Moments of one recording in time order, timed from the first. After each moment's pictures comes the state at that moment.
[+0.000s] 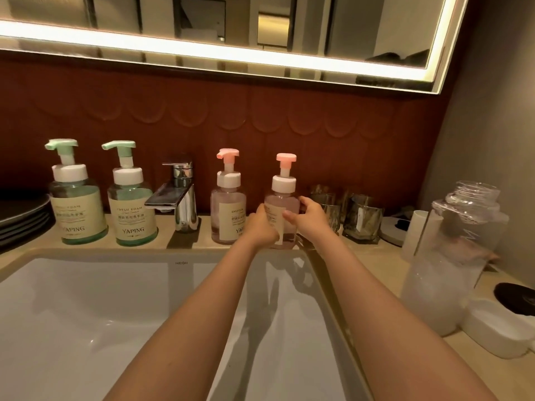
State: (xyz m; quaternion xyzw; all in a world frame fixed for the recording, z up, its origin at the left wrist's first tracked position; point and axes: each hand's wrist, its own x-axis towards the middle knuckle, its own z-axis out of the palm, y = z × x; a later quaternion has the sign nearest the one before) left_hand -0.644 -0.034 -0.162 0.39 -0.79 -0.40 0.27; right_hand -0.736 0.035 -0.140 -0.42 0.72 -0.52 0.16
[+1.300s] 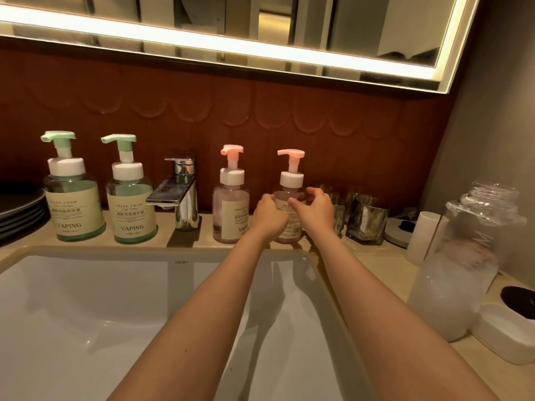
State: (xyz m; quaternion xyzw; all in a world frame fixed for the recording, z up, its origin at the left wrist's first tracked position) left_hand -0.645 -0.021 -0.142 0.36 -0.75 -0.45 0.33; right_hand -0.738 0.013 -0.141 -0.37 0.74 -0.56 0.02
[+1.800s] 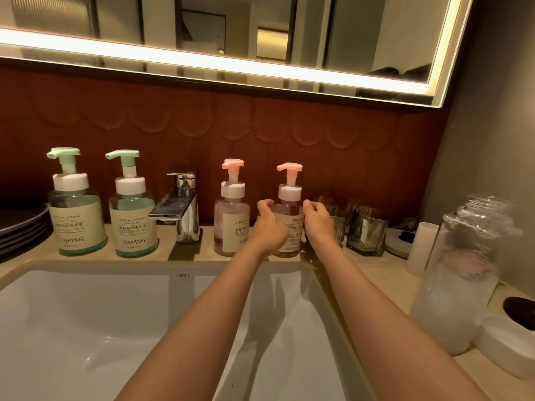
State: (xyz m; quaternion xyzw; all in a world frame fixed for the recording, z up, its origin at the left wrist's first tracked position) left_hand -0.638 -0.017 -0.139 0.34 -0.76 -0.45 0.32; right_hand -0.742 0.016 -0.139 -0.34 0.72 -0.60 0.11
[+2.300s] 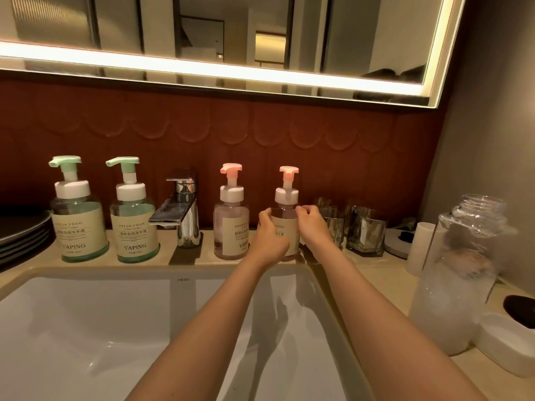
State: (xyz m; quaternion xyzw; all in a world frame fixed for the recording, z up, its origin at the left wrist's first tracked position) left_hand -0.636 -0.007 -0.150 0.33 -0.76 -0.45 0.33; right_hand -0.738 0.013 -0.137 -0.36 0.73 -0.56 0.14
